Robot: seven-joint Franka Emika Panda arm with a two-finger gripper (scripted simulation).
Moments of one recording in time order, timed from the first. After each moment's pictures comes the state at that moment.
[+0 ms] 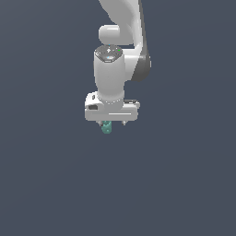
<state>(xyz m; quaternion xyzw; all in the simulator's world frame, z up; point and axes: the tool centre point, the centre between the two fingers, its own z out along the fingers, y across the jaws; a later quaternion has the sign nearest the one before) 0.003 -0.025 0.191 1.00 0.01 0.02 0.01</state>
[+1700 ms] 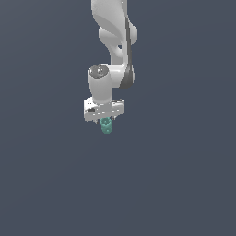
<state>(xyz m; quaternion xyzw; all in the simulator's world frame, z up) -0.091 -0.068 0.096 0.99 0.13 0.00 0.00</state>
